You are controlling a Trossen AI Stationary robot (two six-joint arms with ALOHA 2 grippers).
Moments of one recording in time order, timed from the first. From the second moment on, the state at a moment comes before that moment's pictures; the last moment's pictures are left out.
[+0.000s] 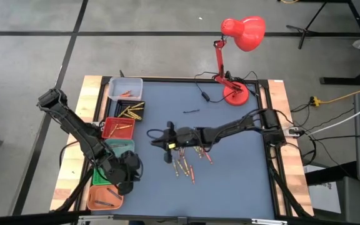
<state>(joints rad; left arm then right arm) -0.75 1.29 0.85 -0.48 -0.22 -1.02 0.14 2.08 1.32 0.53 0.08 0.17</state>
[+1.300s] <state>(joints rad) -0.76 1.29 0.85 -0.48 -0.20 -1.09 0.09 2.59 2.07 0.53 -0.01 -0.14</state>
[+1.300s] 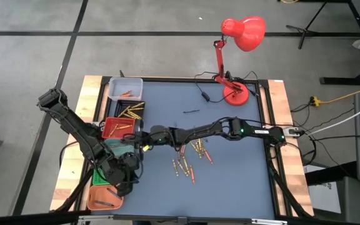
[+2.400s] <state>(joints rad) -0.76 1.29 0.85 -0.48 -0.20 -1.09 0.09 2.70 2.07 0.64 -0.02 -0.14</state>
